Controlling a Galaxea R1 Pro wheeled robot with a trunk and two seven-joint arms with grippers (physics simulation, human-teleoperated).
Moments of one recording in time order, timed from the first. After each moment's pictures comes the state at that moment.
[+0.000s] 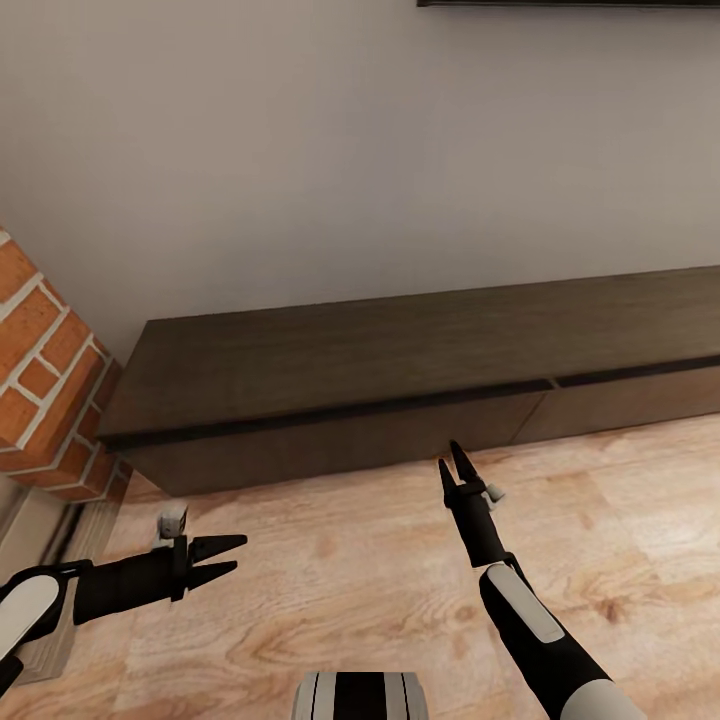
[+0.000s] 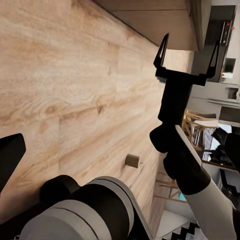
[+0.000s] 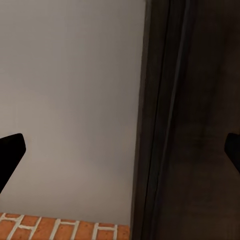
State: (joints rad) left arm -0.22 0.55 -0.13 -1.53 1.50 1.00 -0.26; right arm -0.49 -0.06 0.31 -0.87 -1.66 -0.05 0.80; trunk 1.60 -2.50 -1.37
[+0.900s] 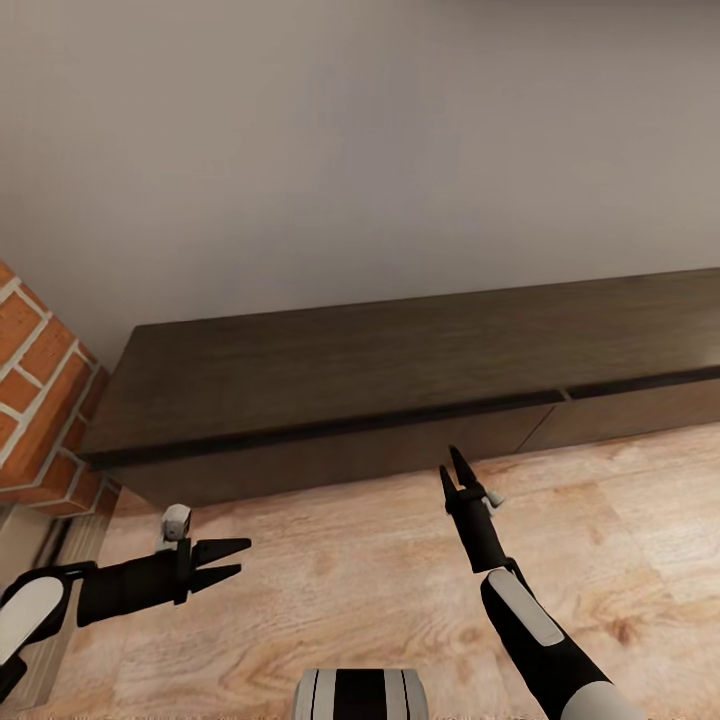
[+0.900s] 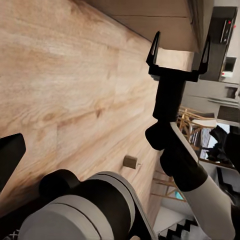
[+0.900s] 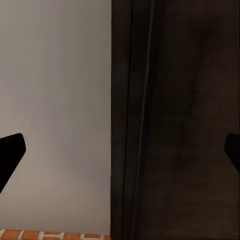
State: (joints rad) left arm -0.22 0.55 -0.15 -1.53 1.50 1.00 -0.27; right arm -0.49 -0.06 0.31 -0.83 -1.66 -0.05 0.80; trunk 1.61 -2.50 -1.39
